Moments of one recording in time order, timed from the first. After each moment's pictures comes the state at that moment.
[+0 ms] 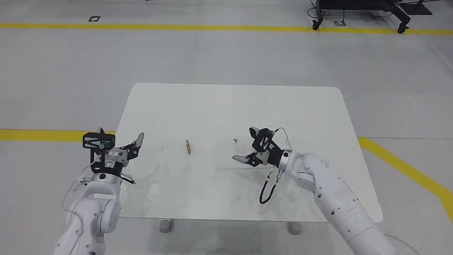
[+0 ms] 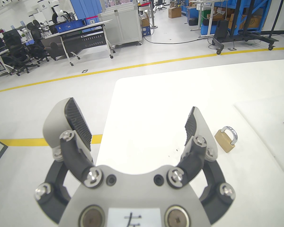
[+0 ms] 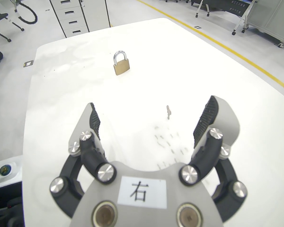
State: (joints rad) left arm 1.73 -1.15 -1.60 -1.80 1.33 0.00 0.00; right arm -1.22 -1.22 1.06 -1.24 -1.32 -0.67 -0.10
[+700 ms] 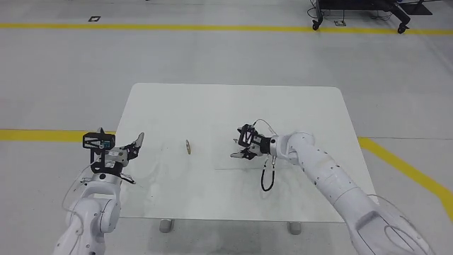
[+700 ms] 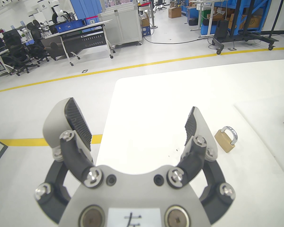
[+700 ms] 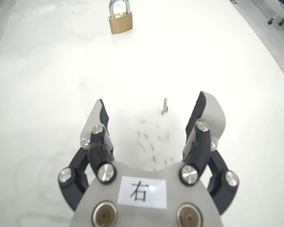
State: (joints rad) left arm 1.73 -1.15 -1.60 -1.80 1.33 0.00 0.00; right arm -0.88 -1.30 0.83 -0.84 -1.48 -0.80 -0.13
